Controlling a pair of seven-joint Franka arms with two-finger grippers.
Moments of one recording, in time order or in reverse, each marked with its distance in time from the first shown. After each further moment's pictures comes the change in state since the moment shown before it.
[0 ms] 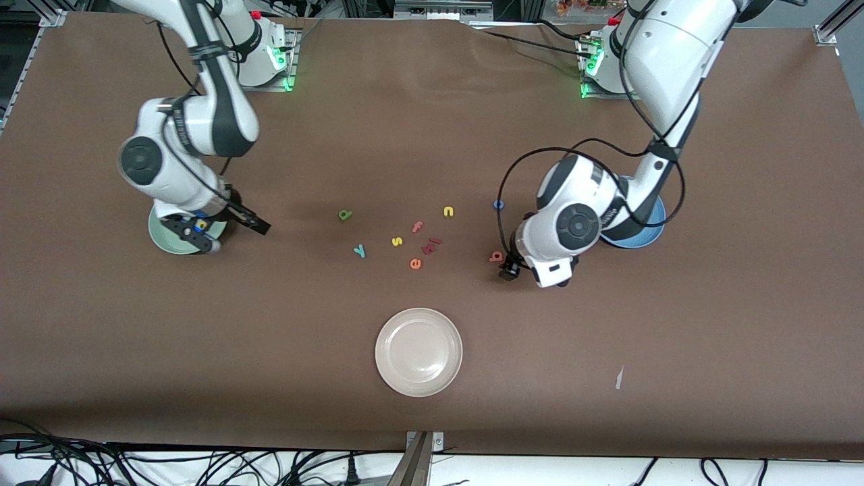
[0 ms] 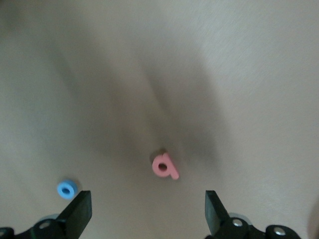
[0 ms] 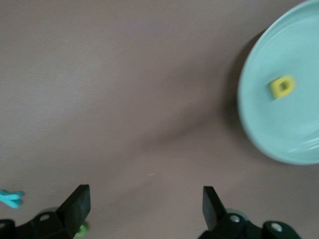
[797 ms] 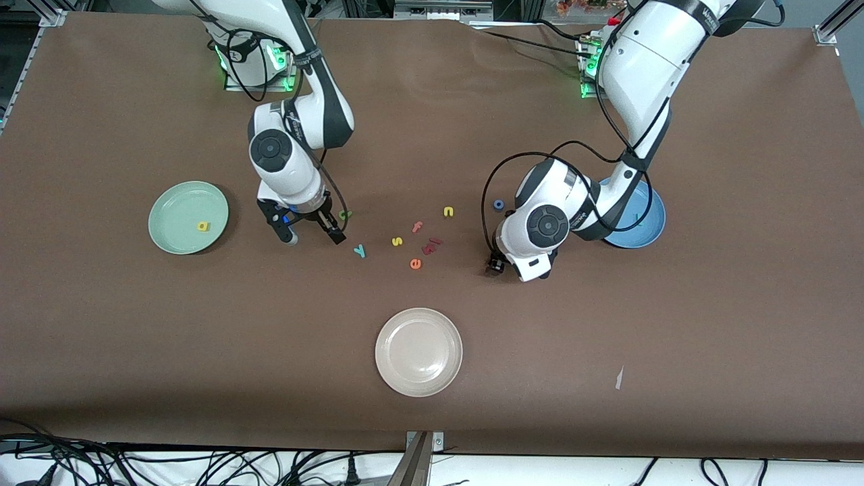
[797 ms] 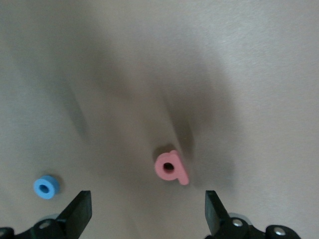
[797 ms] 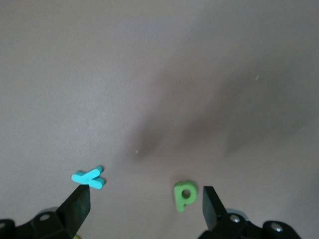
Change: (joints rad) left arm -0.032 0.060 0.006 -0.015 0.005 0.087 -0.073; right arm 0.257 0.184 0.017 0.053 0.204 0.200 0.501
